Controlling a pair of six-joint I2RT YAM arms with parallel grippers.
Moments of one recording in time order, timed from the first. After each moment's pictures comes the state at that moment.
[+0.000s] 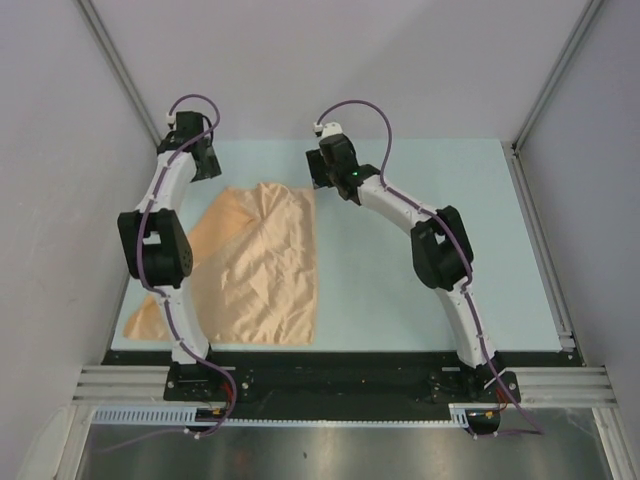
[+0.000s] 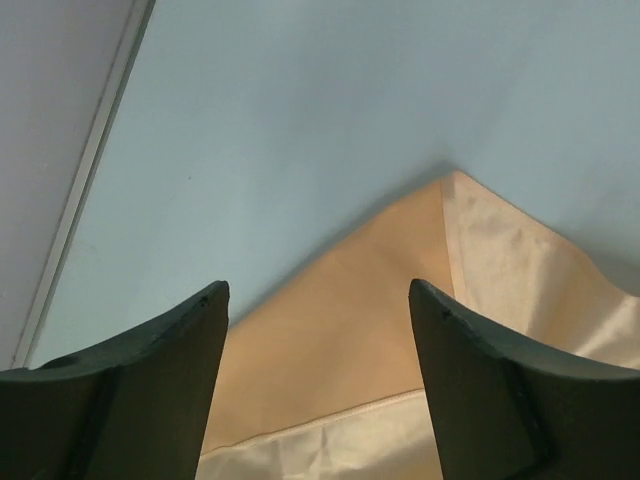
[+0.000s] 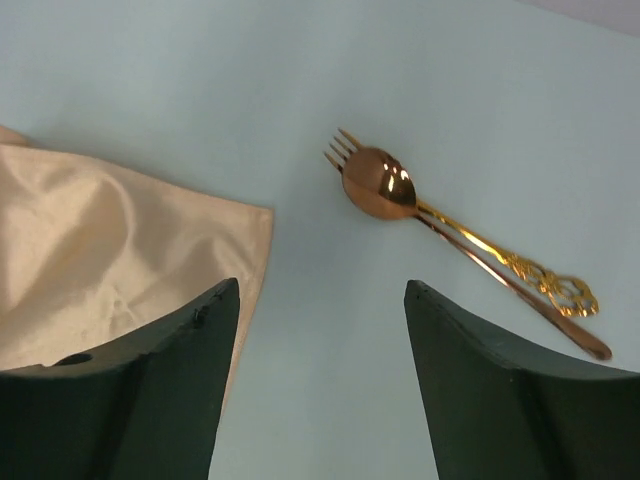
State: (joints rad) left arm 0.04 2.06 1.88 -0.71 -0.35 -0.25; right arm 0.63 2.31 2.02 -0.21 0.25 0.13
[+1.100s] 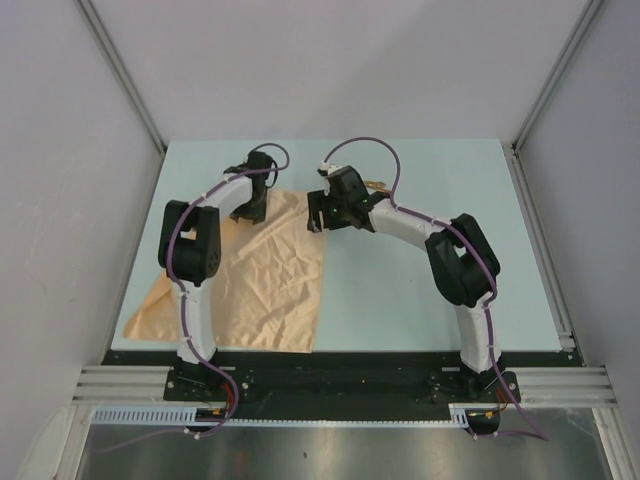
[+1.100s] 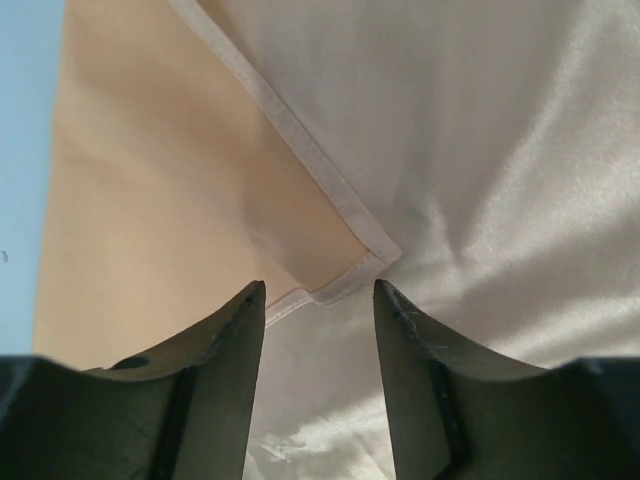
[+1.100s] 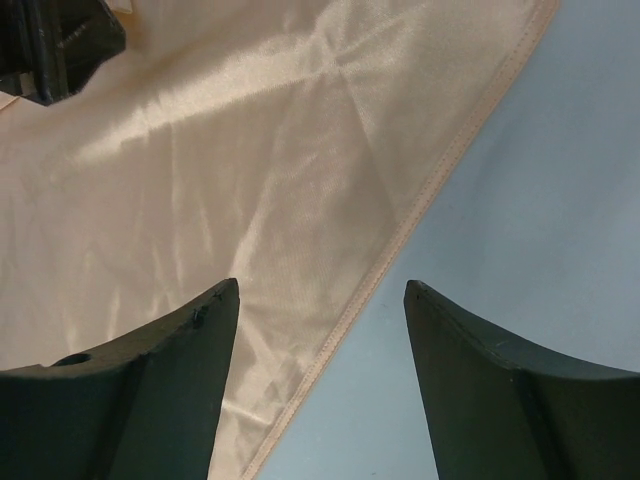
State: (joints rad) left arm -0.23 2.14 1.63 -0.70 -0.37 -0.18; right arm 0.66 2.07 1.56 -0.23 -0.12 0.36
